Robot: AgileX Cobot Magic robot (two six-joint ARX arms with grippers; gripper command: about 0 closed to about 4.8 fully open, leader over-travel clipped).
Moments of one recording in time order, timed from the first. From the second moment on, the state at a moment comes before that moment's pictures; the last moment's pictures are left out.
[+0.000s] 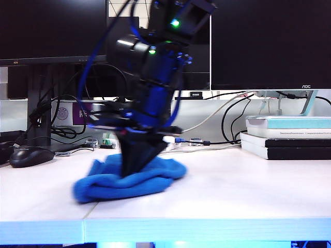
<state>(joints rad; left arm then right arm) -0.49 1.14 1.53 -0.82 0.40 0.07 0.79 2.08 1.56 -0.66 -0.14 0.02</state>
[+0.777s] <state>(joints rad) -0.49 1.14 1.63 -1.14 0.00 0.05 0.93 2.35 1.97 -0.67 -0.19 0.06</state>
